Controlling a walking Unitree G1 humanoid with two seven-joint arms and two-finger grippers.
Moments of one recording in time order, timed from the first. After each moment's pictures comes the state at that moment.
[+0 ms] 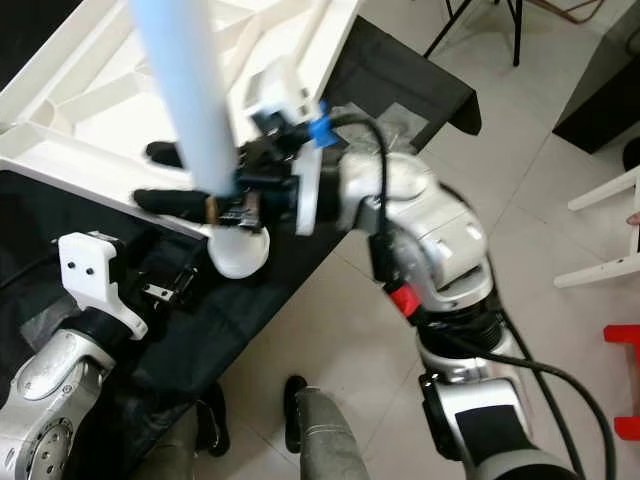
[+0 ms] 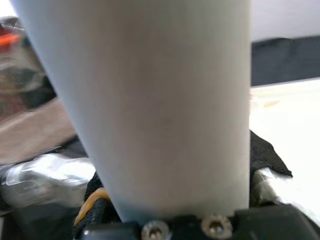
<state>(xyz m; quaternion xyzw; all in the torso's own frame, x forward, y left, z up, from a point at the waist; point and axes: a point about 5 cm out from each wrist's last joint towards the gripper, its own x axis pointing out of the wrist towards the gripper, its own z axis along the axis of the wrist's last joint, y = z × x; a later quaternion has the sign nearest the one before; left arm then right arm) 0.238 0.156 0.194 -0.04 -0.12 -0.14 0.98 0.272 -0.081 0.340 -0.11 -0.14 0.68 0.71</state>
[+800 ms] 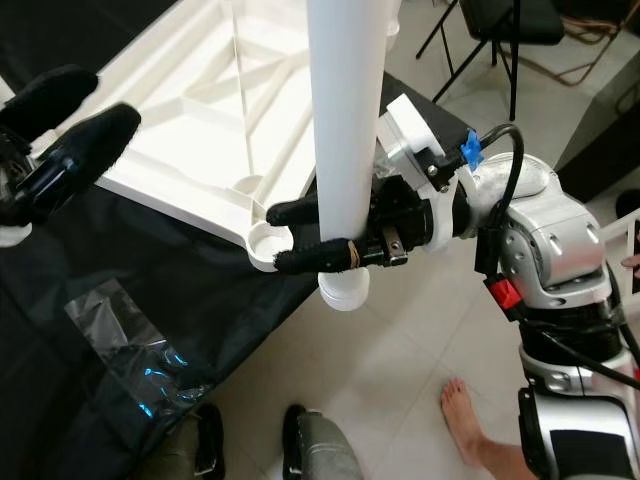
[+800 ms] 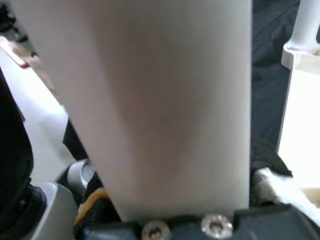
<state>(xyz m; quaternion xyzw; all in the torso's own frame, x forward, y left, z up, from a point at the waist) 0.216 0.185 0.334 -0.08 -0.29 -0.51 0.81 0.267 -0.158 0.314 -0.19 -0.03 0.72 0.66</state>
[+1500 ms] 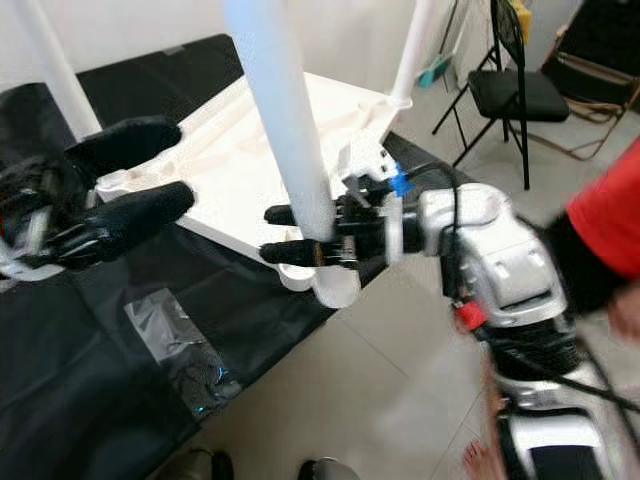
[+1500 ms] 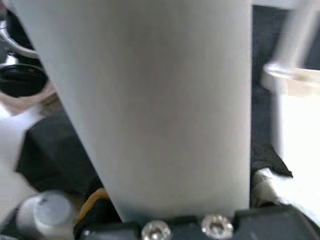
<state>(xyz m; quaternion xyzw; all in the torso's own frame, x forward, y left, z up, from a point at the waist) 0.224 0.141 0.323 -0.06 -0.24 -0.58 0.78 0.286 -0.109 0.266 -0.15 0.00 0.66 0.73</state>
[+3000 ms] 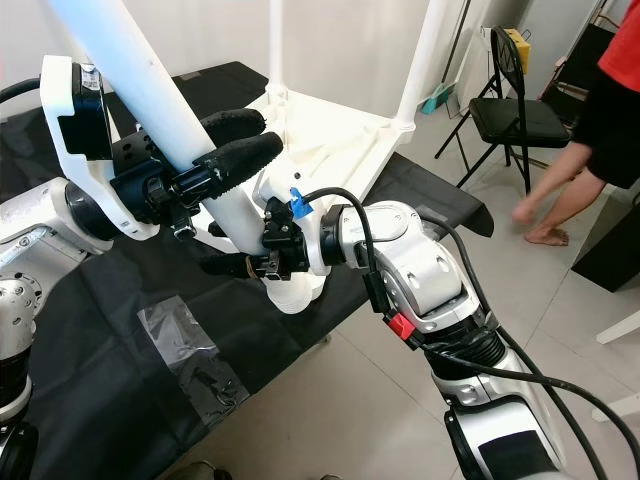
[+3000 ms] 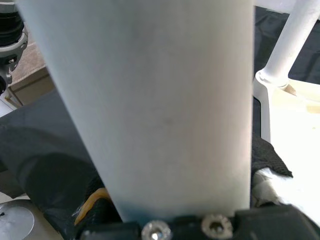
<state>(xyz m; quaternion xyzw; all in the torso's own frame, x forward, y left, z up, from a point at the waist) 0.256 0.111 0.326 -0.04 -0.25 -0.52 0.82 0.296 -0.077 0.257 -0.20 0.00 0.63 0.75</state>
